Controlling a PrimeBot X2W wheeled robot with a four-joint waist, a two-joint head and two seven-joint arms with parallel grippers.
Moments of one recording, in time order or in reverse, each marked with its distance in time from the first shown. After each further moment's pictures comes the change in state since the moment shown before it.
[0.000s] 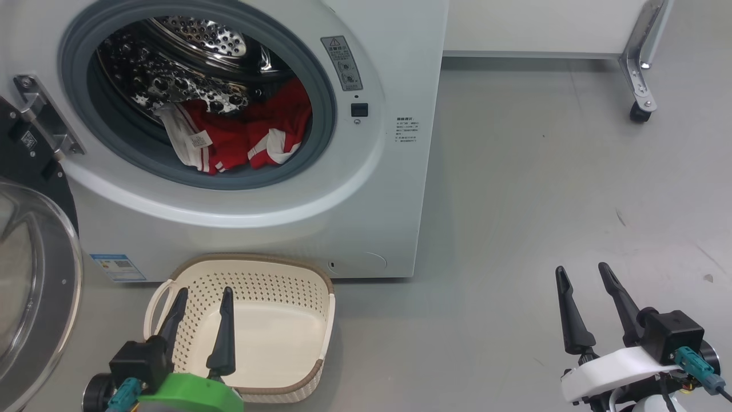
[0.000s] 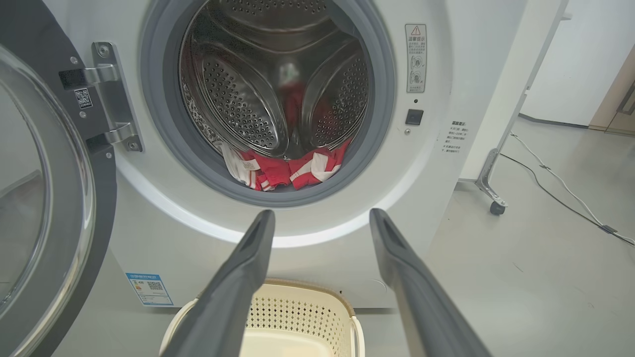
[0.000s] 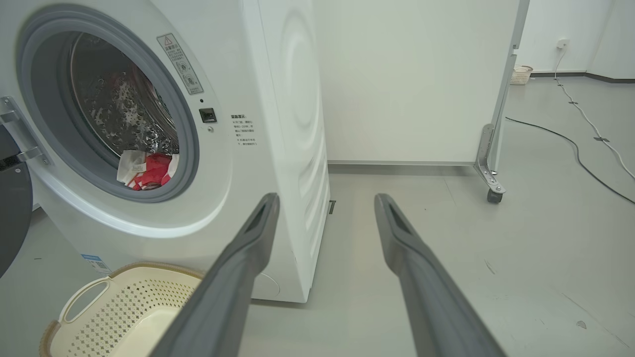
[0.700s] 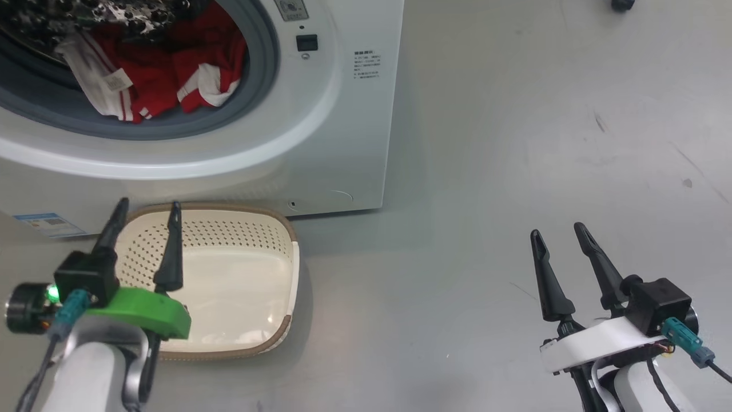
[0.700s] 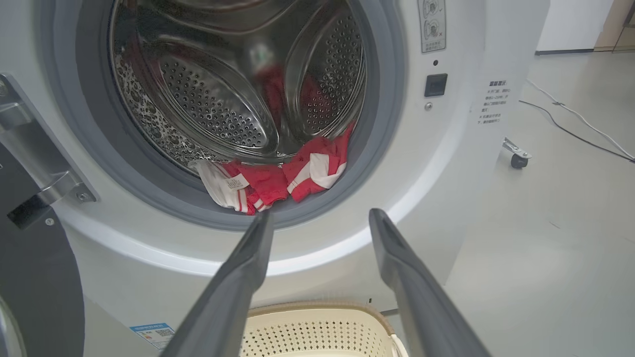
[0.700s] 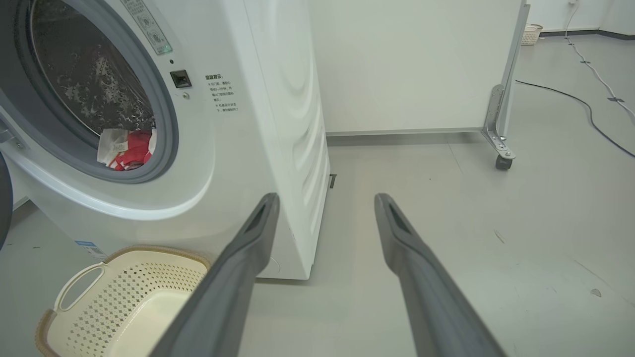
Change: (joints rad) left arm -0.182 0.103 0.051 -0.052 0.082 0.078 0.108; right arm -0.082 0.015 0.043 -0.048 -0.002 0.028 0.000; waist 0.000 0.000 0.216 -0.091
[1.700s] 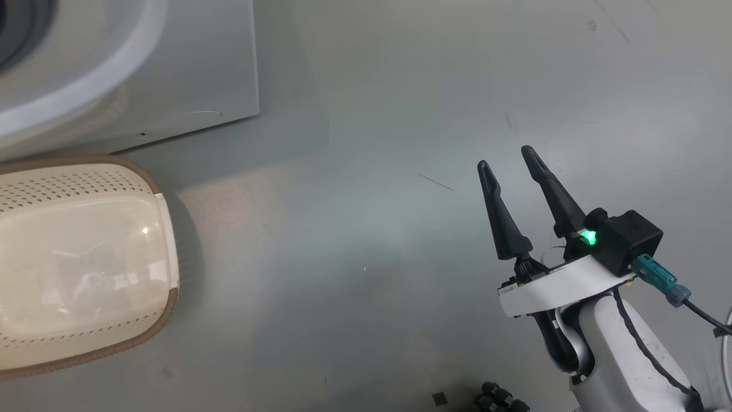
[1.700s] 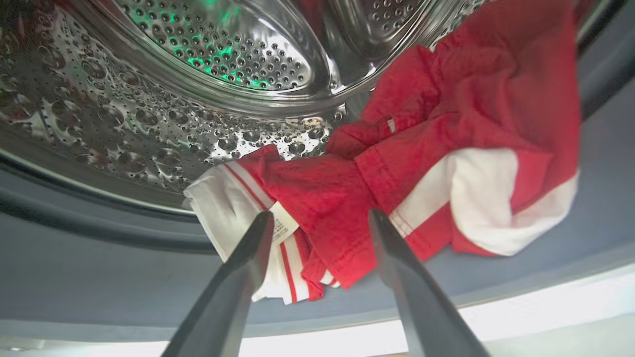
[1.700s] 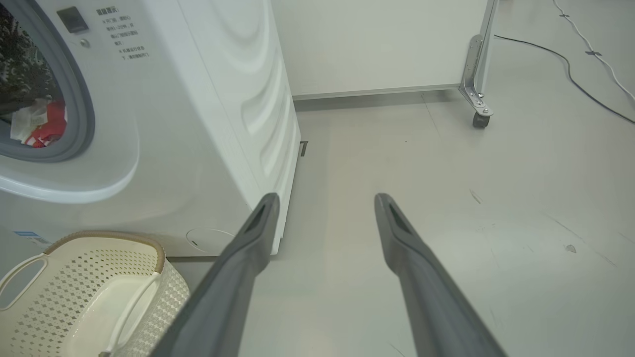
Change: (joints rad) left arm -0.567 0.320 0.140 0.231 0.163 0.077 0.450; right arm -0.226 0.071 0.066 0.013 -0.011 0.094 0.000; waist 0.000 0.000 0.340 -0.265
